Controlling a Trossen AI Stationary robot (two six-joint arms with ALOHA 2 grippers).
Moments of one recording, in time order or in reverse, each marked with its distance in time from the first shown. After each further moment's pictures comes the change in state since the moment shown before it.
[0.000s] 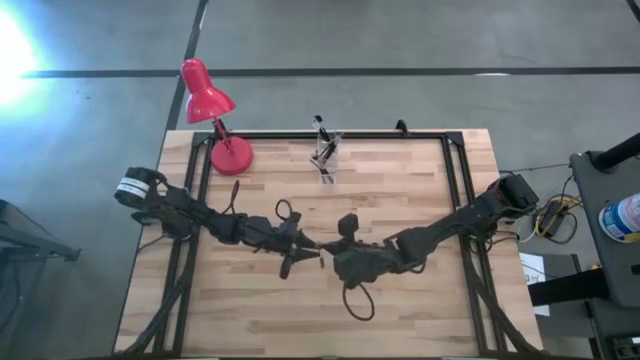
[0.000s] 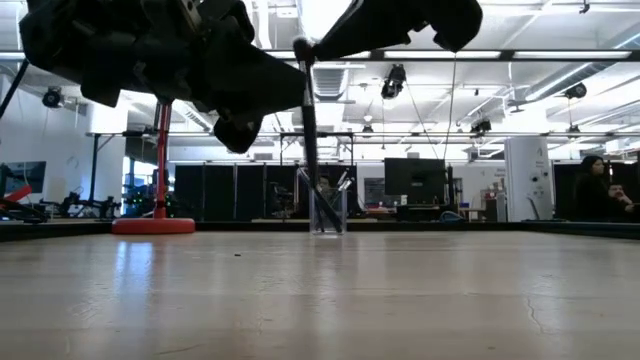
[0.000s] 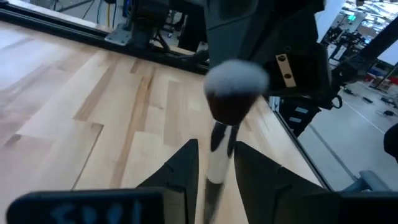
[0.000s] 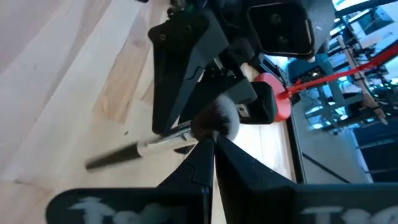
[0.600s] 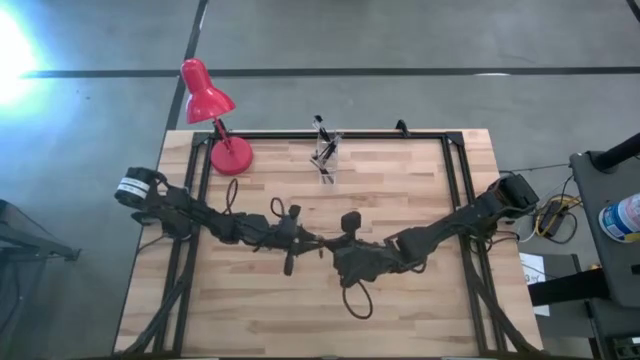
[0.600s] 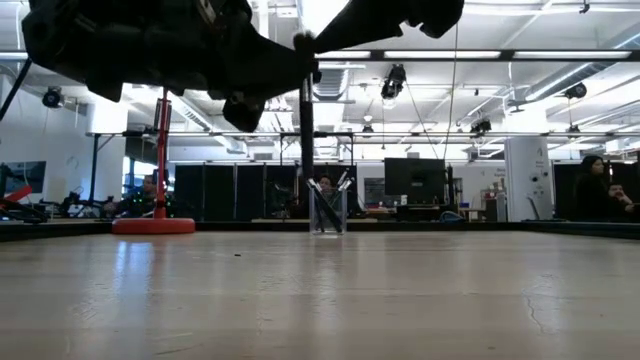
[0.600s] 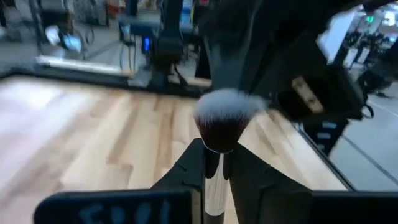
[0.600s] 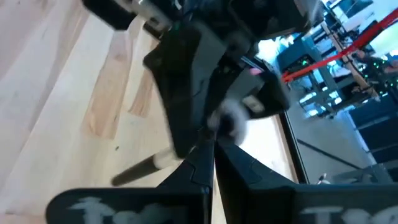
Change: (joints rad) left arm 0.005 0.000 0.012 0.075 -0.090 0.150; right arm 0.001 -0.003 0.000 0.038 0.054 0.090
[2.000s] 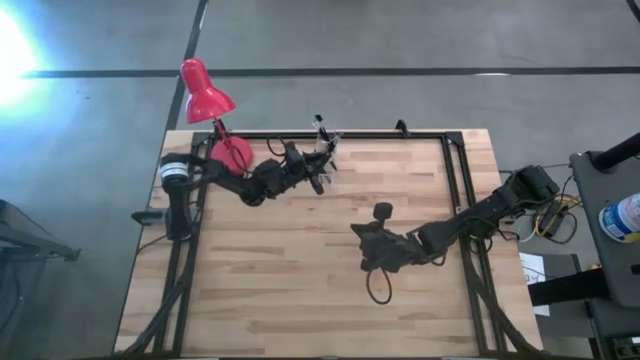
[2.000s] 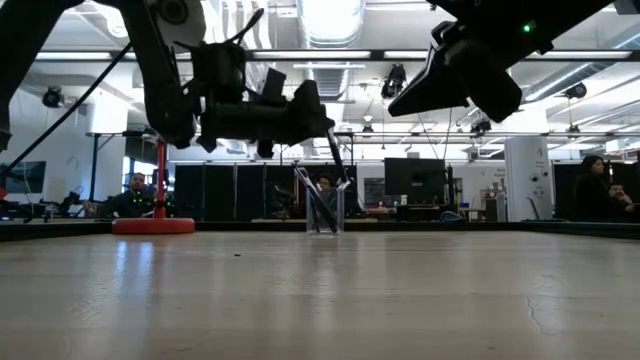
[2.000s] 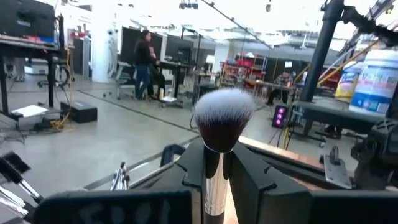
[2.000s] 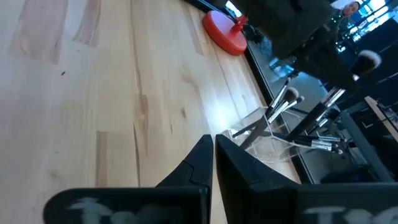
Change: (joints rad) left arm 0.525 0.295 0.165 0.381 -0.105 0.078; right arm 0.001 -0.190 -0.386 0.109 0.175 0.167
